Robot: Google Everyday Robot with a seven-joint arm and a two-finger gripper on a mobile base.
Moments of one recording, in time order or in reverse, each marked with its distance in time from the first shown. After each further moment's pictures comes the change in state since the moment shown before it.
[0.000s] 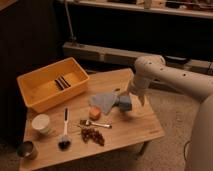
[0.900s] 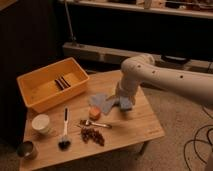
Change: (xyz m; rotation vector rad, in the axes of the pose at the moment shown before) arm 0.068 0.075 -0.034 0.005 -0.079 -0.256
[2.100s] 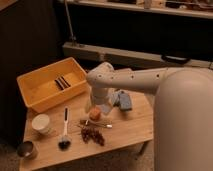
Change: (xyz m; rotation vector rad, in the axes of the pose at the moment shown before) arm 0.006 0.084 0.106 0.081 0.124 -0.294
